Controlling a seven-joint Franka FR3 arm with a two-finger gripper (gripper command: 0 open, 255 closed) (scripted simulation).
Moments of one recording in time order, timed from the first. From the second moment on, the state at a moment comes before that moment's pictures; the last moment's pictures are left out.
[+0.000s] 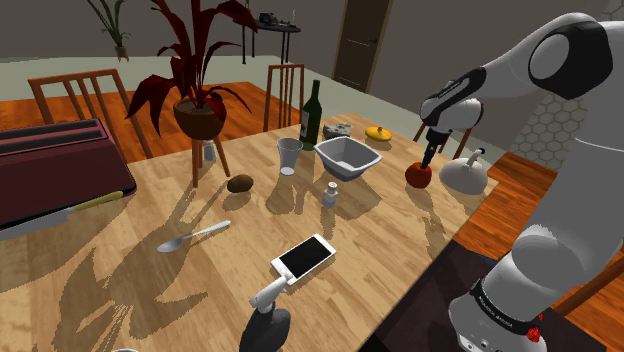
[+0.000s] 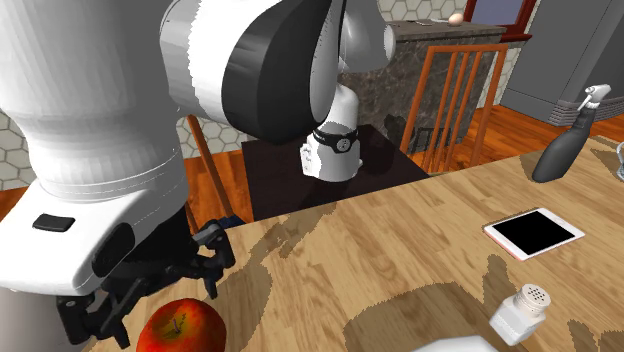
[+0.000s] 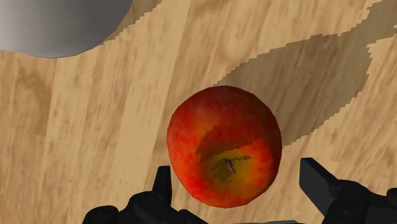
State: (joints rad) arm -0.18 0.23 -0.52 -2.17 0.07 2.43 -1.11
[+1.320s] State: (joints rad) arm -0.17 0.17 -0.53 -2.15 0.03 2.36 -1.08
